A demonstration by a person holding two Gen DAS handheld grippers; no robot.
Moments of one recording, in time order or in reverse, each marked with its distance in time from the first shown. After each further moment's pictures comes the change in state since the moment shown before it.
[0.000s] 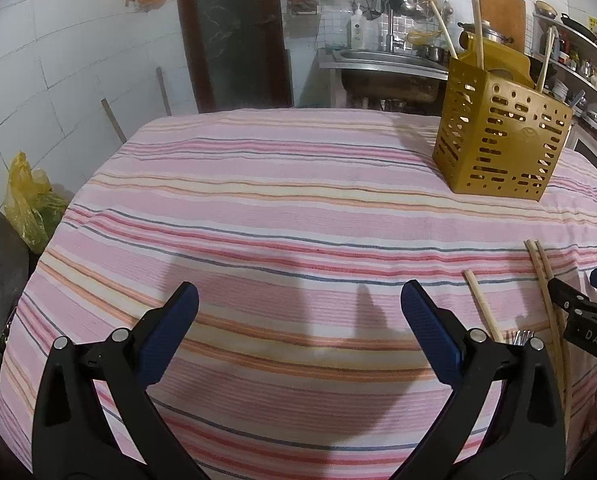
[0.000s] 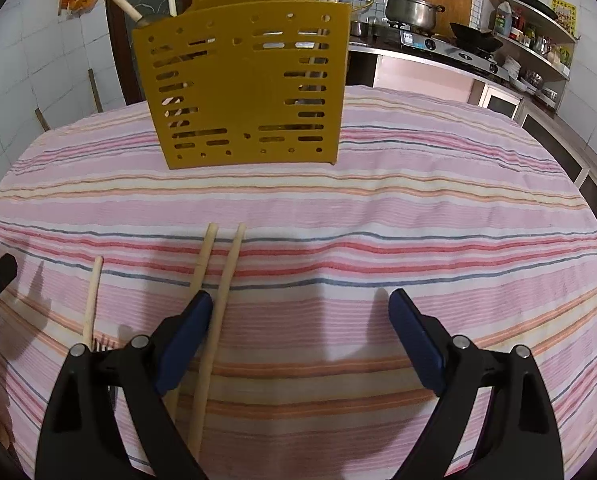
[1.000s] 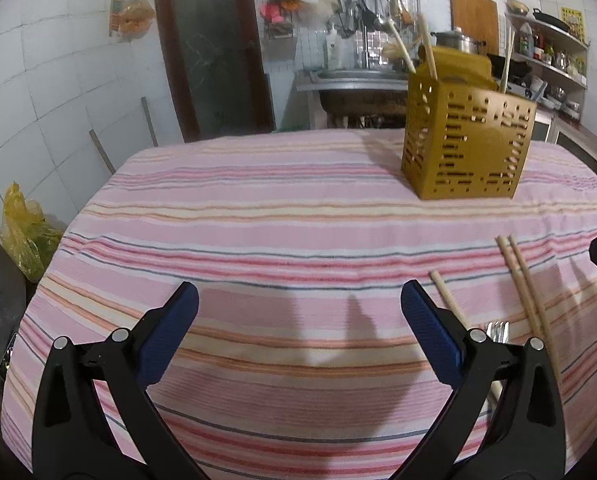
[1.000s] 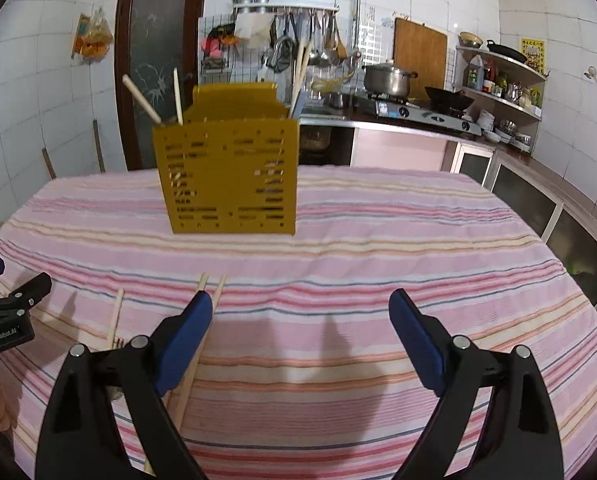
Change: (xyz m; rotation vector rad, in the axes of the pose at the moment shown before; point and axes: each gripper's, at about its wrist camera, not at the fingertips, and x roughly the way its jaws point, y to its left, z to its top) left arm -0.017 -0.012 -0.007 0.072 -0.080 -0.040; right arm -0.067 -0.027 -0.012 -0.007 -0.256 -0.041
